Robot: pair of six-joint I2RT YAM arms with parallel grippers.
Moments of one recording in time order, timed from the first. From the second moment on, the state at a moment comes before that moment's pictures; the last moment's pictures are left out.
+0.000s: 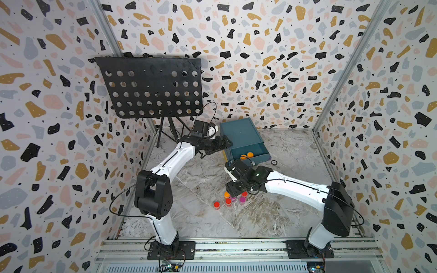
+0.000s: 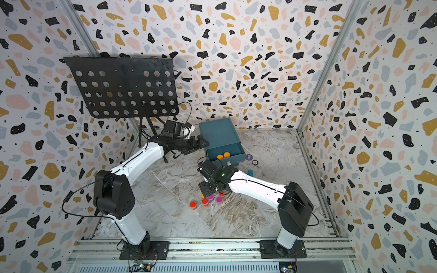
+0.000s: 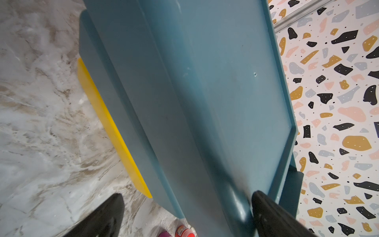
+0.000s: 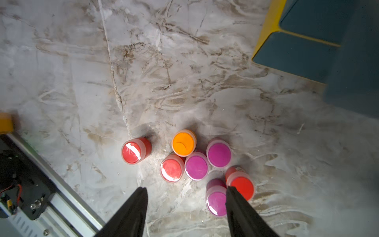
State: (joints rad) left arm -0.33 1.78 1.52 -0.53 0.54 -0.48; right arm 1.00 1.69 1.33 -0.69 0.01 0.36
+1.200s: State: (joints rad) left arm -0.33 1.78 1.52 -0.53 0.54 -0.48; right arm 1.03 1.99 1.41 -0.61 0.03 0.36
